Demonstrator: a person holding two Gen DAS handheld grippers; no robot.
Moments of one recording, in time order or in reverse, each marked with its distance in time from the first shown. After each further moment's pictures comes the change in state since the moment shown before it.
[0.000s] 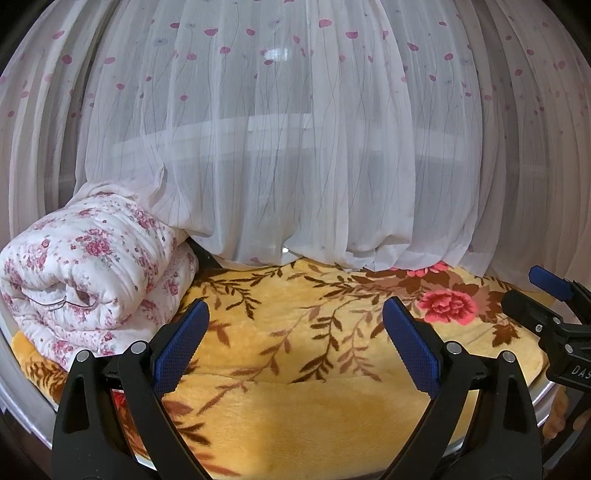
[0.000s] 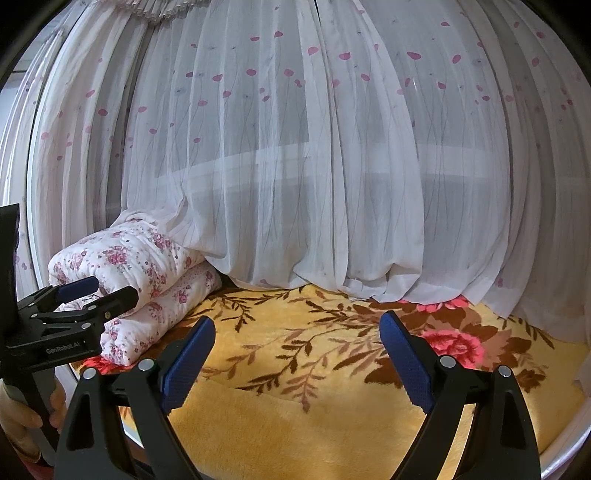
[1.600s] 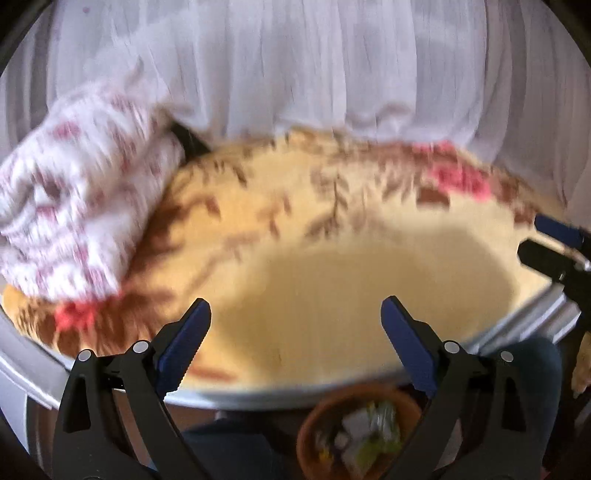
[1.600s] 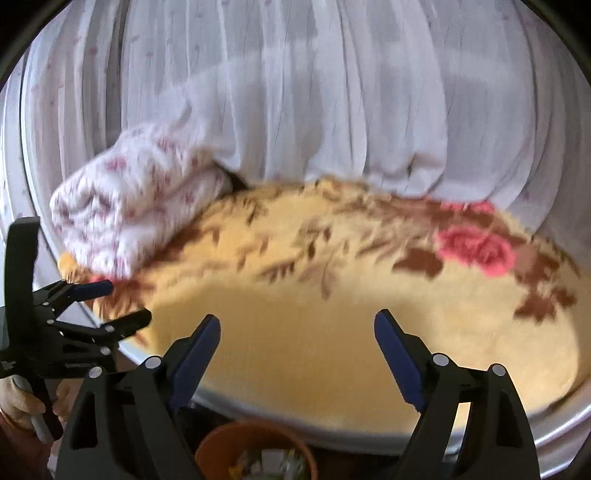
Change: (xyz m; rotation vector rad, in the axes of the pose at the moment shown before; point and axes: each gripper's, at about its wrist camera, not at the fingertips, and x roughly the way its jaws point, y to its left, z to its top) left arm 0.044 0.016 -0.094 0.052 0.363 -0.030; right arm 0.037 0.003 -0.088 0.023 0.308 0.050
